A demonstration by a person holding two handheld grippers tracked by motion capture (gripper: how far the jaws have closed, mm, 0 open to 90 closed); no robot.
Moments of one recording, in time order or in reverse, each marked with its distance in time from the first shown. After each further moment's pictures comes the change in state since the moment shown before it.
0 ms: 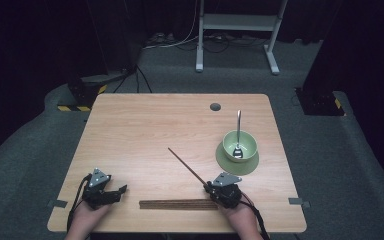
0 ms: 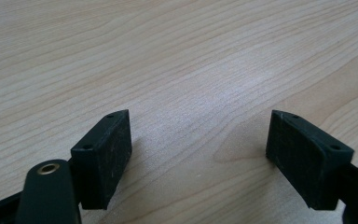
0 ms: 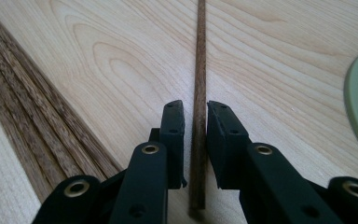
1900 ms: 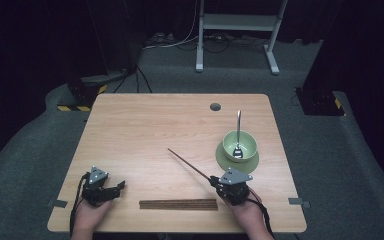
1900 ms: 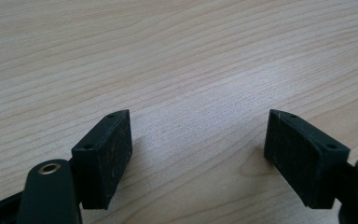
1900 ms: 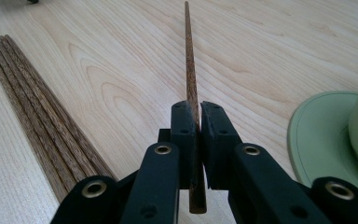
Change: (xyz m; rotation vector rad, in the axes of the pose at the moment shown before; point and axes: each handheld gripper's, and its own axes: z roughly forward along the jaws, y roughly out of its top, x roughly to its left) left arm 0.004 0.003 0.004 -0.003 0.071 -0.071; right arm -0.007 0.017 -0.035 -0.101 -0.017 -0.062
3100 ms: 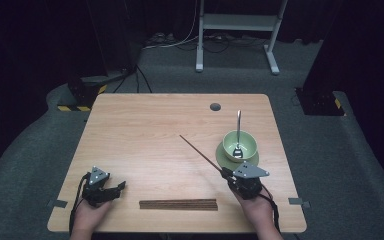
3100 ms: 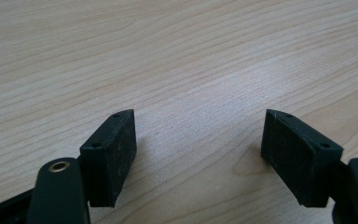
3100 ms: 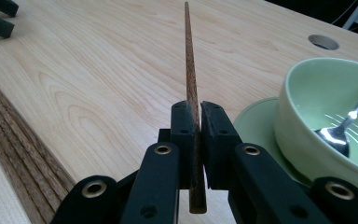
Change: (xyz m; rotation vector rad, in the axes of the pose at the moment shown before) left arm -0.001 0.000 -0.001 -0.005 -0.018 0.020; right arm -0.028 0.003 -0.026 -0.072 -0.075 0.062
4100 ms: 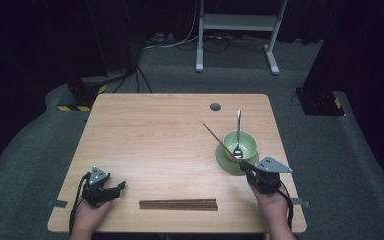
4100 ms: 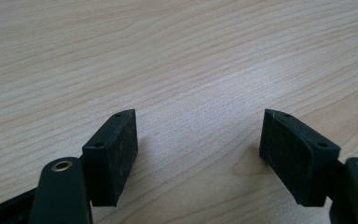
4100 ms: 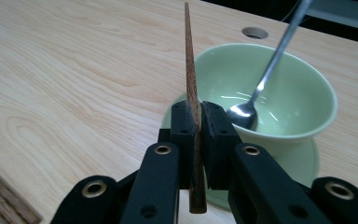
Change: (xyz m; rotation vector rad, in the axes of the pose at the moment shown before) left arm 0.000 0.000 0.000 -0.002 0.000 0.001; right arm -0.044 -0.014 -0.024 -0.033 -0.120 0.112
